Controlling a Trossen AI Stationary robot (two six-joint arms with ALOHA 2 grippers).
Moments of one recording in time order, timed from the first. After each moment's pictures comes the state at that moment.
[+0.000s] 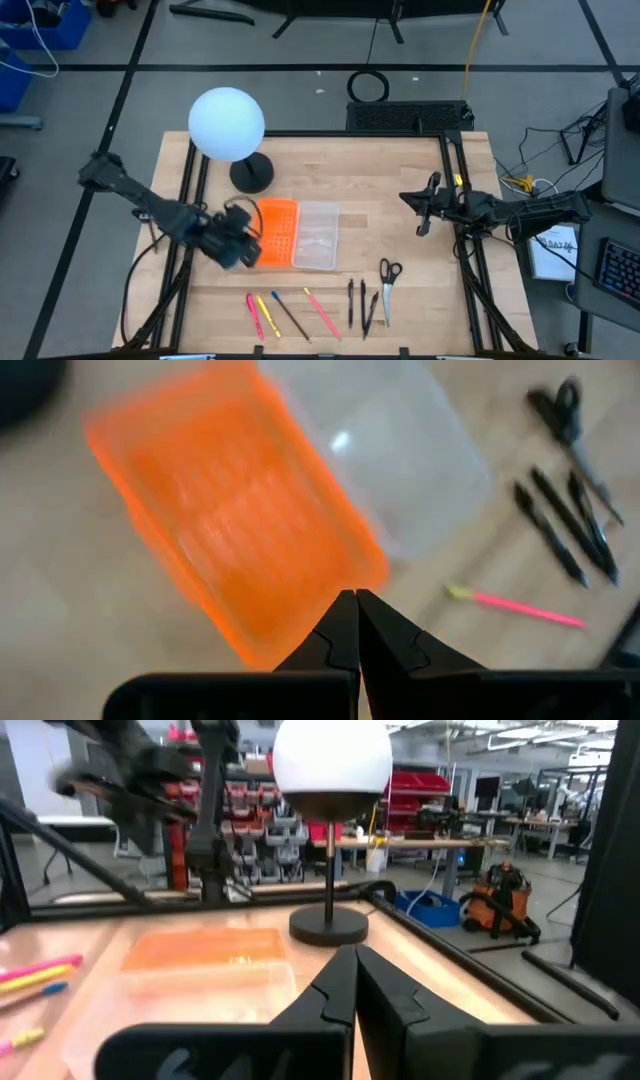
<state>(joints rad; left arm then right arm) -0.54 1.27 1.09 -0.99 -0.37 -1.42 0.08 0.25 0.01 0.29 0.39 -0.05</state>
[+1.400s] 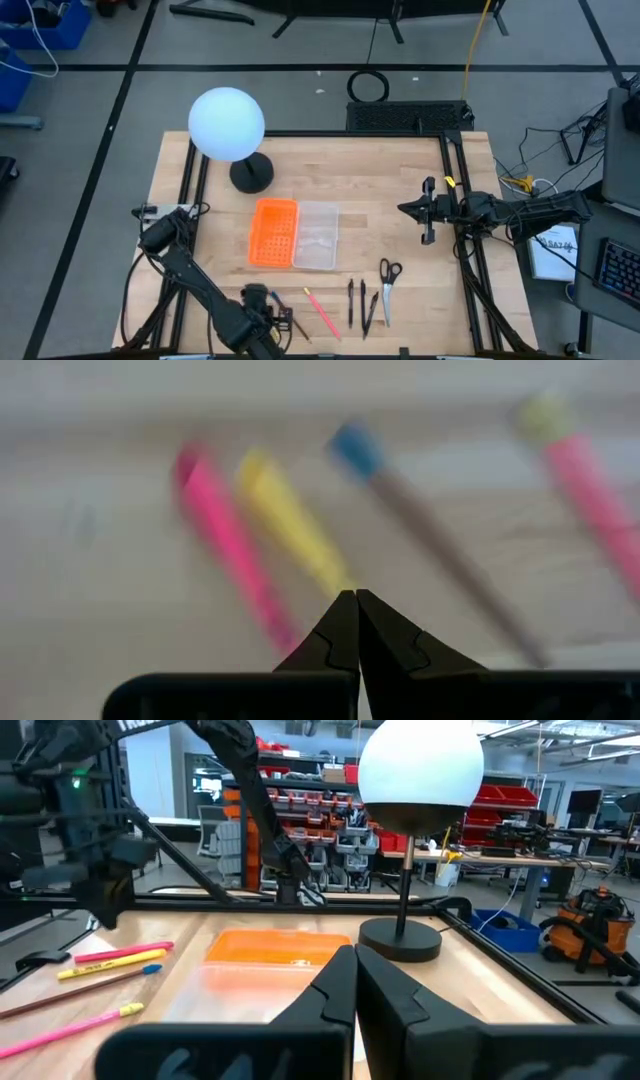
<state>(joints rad) -0.81 2.08 1.69 -1.23 -0.14 -2.37 0.08 0.25 0.01 0.31 0.18 -0.06</state>
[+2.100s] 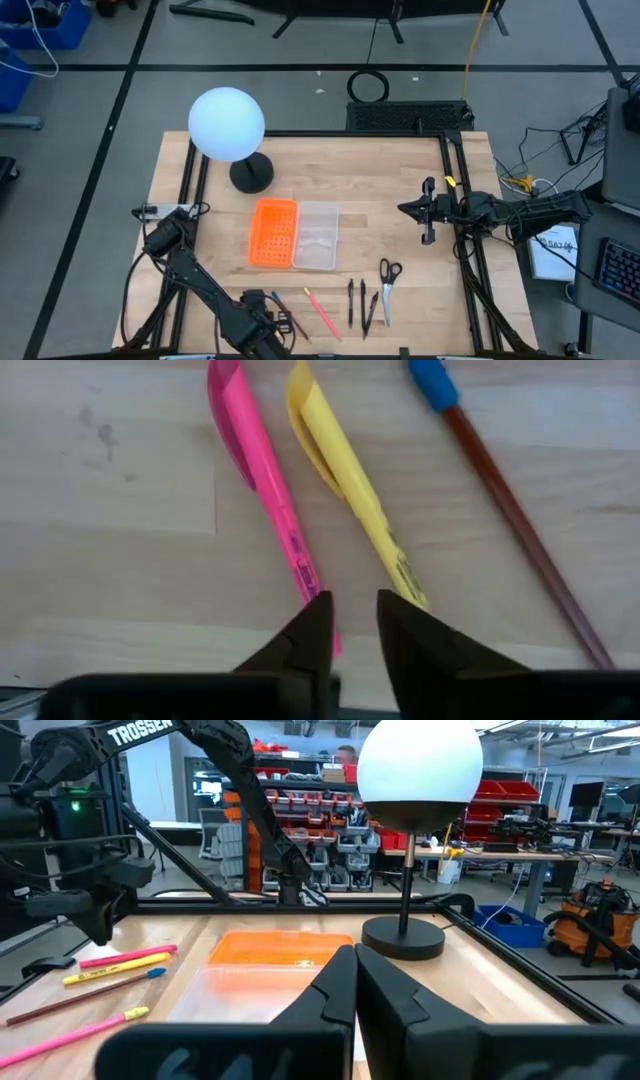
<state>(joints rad) -0.79 2.12 1.69 -1.19 0.00 -2.44 0.08 0.25 0.01 0.31 0.18 -0.04</state>
